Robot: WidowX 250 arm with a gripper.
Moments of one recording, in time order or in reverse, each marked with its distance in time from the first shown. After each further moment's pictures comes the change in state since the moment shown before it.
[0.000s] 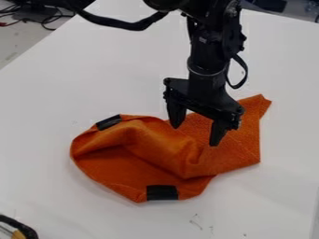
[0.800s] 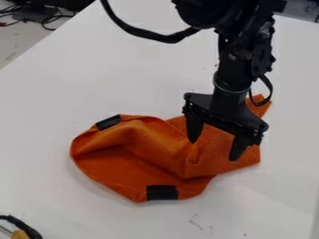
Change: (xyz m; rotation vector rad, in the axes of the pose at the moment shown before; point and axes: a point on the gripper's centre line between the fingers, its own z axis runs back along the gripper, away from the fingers) arm 0.001 -0.032 -0.015 0.015 0.034 0.037
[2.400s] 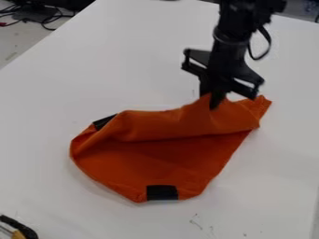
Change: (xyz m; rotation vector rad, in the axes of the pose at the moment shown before) arm 0.042 0.043 0.036 0.068 -0.032 -0.030
